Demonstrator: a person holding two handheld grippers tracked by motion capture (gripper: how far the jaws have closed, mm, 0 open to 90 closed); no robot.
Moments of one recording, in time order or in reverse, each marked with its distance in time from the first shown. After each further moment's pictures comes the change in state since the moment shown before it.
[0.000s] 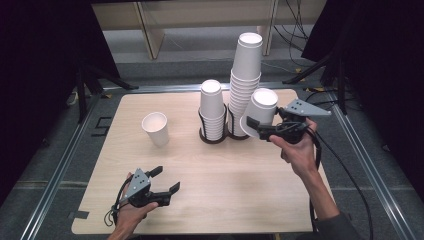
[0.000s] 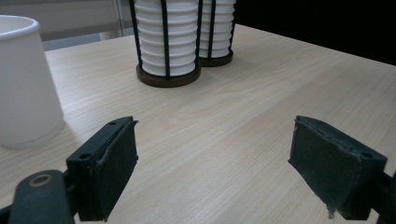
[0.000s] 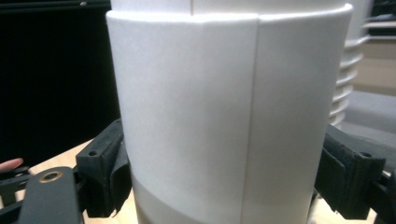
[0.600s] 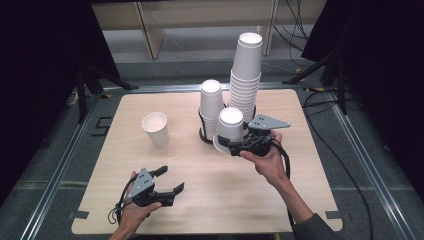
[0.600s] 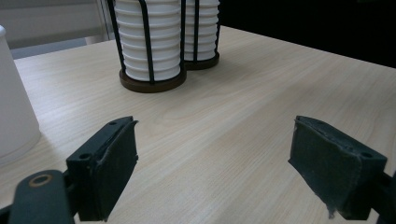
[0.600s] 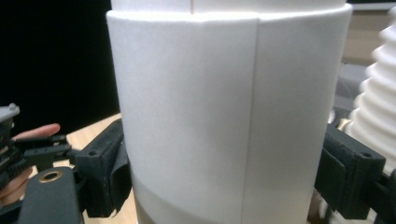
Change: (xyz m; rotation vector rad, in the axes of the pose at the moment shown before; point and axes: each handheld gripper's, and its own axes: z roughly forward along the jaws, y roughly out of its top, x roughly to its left) left arm -0.002 -0.001 0.006 -0.005 -0.034 0.021; right arm 0.042 -0.041 0.054 0.090 0.139 -0.004
